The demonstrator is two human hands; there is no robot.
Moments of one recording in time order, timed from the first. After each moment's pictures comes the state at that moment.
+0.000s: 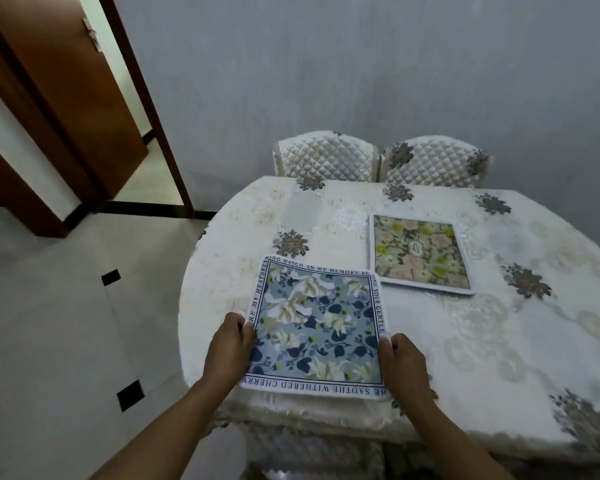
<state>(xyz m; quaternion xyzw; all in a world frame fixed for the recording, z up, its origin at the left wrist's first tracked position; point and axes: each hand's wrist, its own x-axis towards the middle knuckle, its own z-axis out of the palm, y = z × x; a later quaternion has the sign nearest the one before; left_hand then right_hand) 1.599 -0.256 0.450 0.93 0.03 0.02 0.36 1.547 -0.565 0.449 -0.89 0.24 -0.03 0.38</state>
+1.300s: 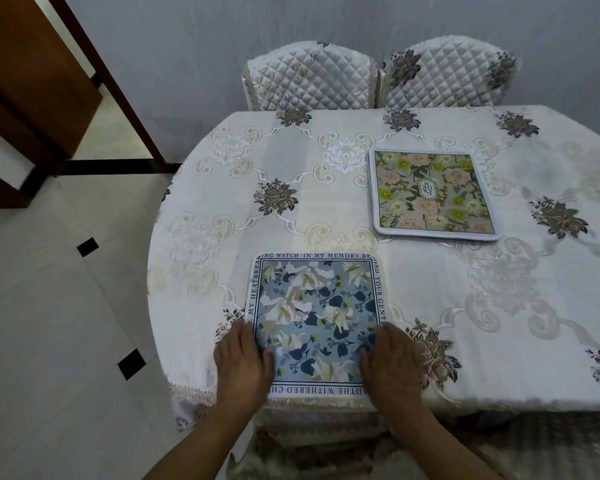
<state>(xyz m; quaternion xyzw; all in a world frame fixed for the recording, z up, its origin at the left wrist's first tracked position) 1.580 -0.281 0.327 0.99 -0.04 0.01 0.15 1.530 -0.541 0.332 -0.98 0.11 -0.05 0.15</state>
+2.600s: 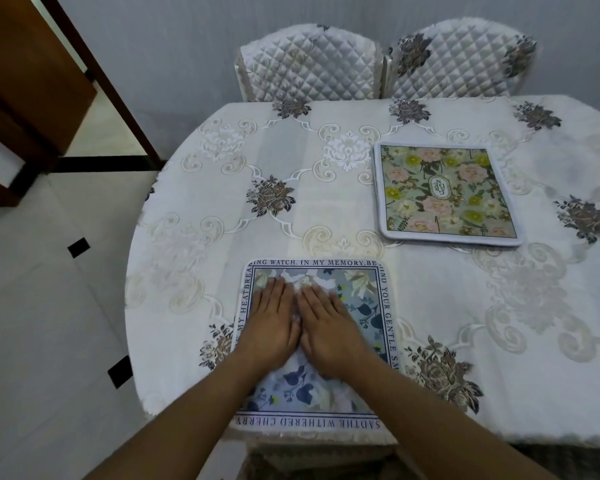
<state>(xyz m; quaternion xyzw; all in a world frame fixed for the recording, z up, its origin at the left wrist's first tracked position) 1.684 -0.333 0.317 0.97 -0.23 -0.09 0.09 1.652 -0.491 0.318 -0.98 -0.16 0.08 0.10</state>
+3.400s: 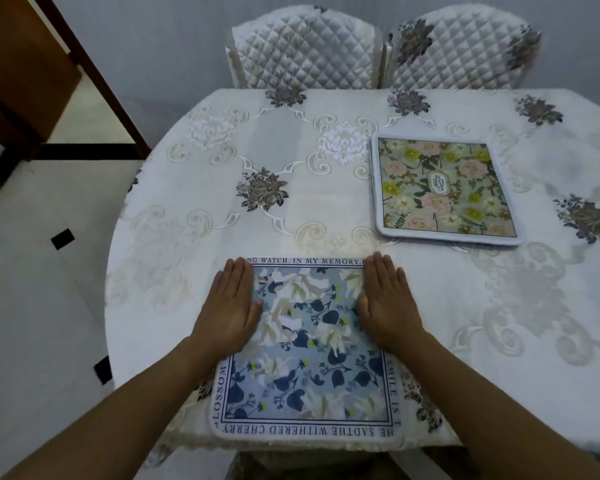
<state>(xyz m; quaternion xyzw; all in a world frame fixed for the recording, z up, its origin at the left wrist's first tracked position) 1.717 -0.283 0.308 0.97 -0.20 -0.08 0.13 1.673 -0.594 0.306 -0.99 0.01 0.05 0.13</state>
